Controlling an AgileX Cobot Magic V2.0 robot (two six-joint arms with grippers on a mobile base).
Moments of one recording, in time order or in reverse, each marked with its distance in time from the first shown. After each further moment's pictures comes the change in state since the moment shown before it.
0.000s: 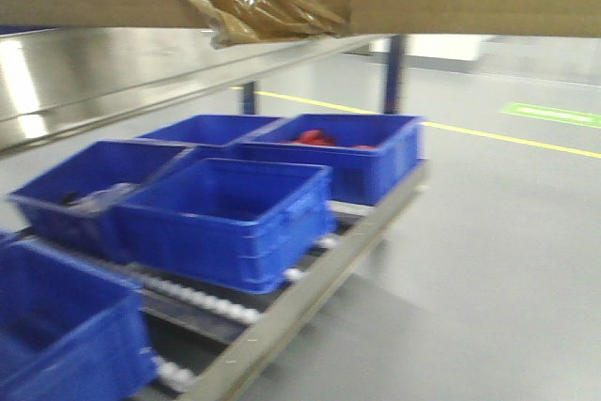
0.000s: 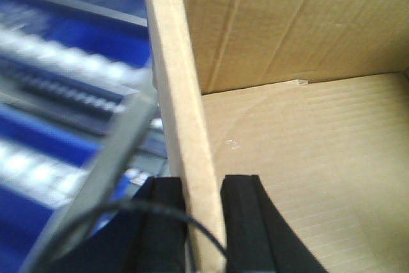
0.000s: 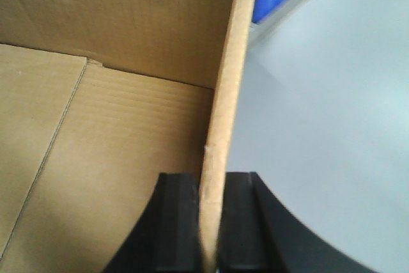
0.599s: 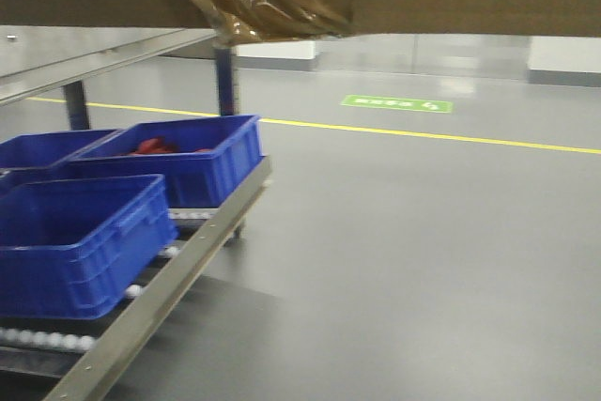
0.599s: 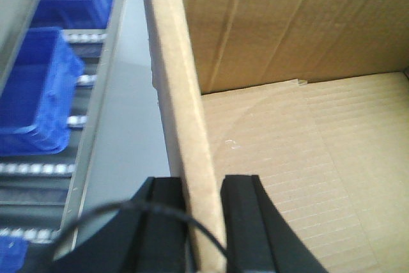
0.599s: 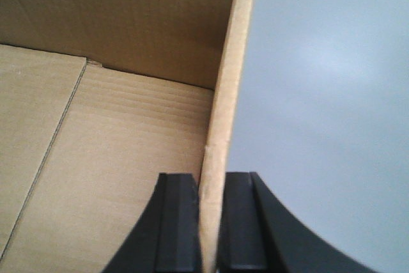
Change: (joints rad) left arm 0.000 0.000 0.000 0.000 0.000 0.000; right arm 0.000 0.000 0.000 -0.001 0.000 0.000
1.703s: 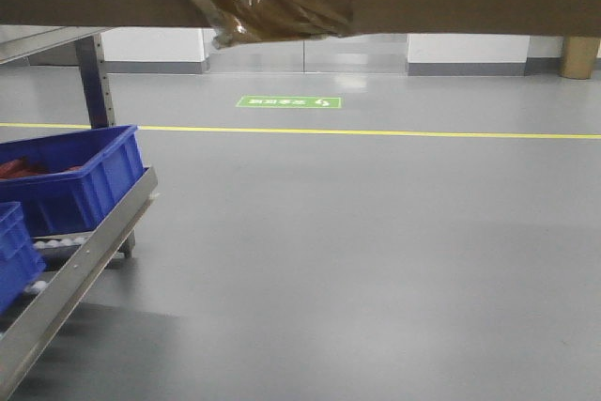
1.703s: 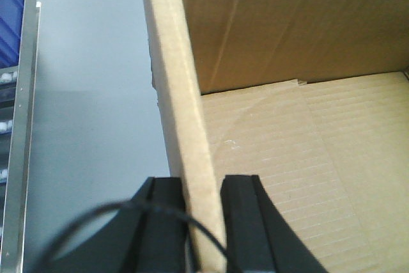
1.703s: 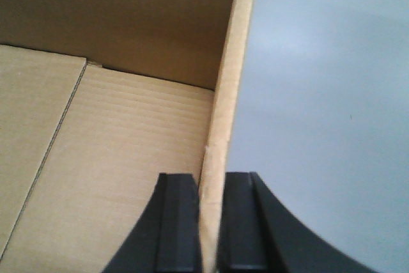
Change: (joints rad) left arm 0.000 0.000 0.000 0.000 0.000 0.000; right arm 0.000 0.000 0.000 0.000 0.000 0.000
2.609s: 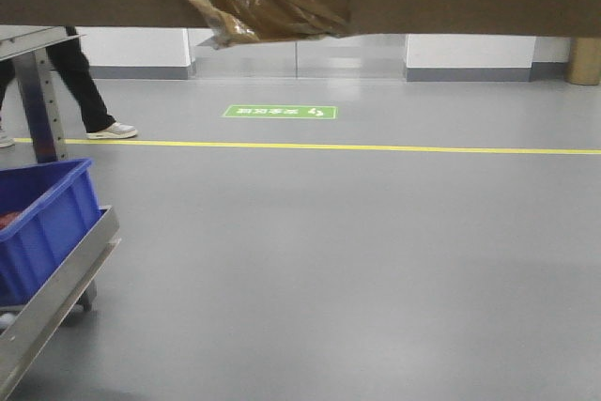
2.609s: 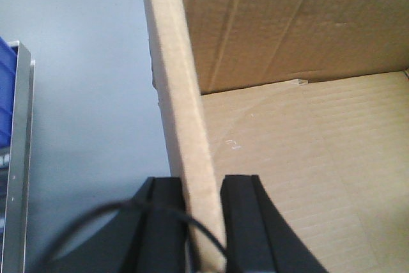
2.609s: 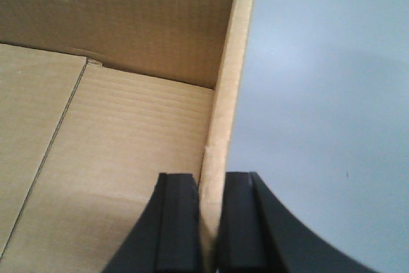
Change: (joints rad) left arm 0.000 0.000 0.000 0.006 0.000 0.000; right arm 0.000 0.000 0.000 0.000 0.000 0.000
